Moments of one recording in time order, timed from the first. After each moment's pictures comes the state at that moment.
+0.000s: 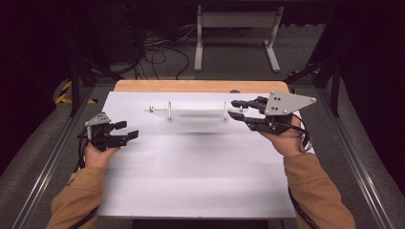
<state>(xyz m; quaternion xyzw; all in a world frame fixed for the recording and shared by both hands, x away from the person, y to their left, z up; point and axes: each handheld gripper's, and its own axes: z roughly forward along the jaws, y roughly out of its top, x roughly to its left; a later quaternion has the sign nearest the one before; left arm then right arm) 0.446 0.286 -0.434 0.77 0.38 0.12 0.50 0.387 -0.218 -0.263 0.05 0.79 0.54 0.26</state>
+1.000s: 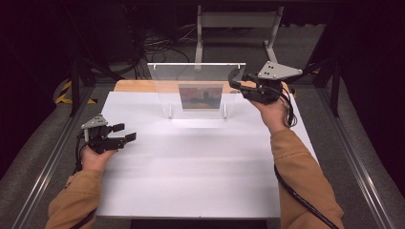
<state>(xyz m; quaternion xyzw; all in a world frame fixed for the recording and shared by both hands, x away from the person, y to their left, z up) 0.439 0.293 -0.438 0.77 0.38 0.12 0.50 0.476 -0.222 -0.274 0.18 0.76 0.56 0.28</state>
